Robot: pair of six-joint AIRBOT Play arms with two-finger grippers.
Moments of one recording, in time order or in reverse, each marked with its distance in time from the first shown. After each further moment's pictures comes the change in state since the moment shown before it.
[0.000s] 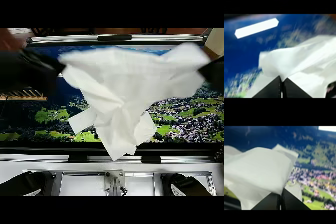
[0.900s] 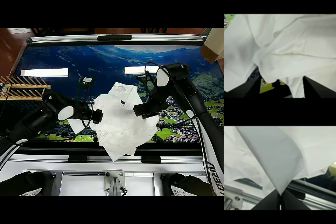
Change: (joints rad) left arm 0.080 -0.189 -0.558 -0.130 0.201 -0.109; right arm 0.124 -0.379 -0.507 0.023 -0.036 -0.017
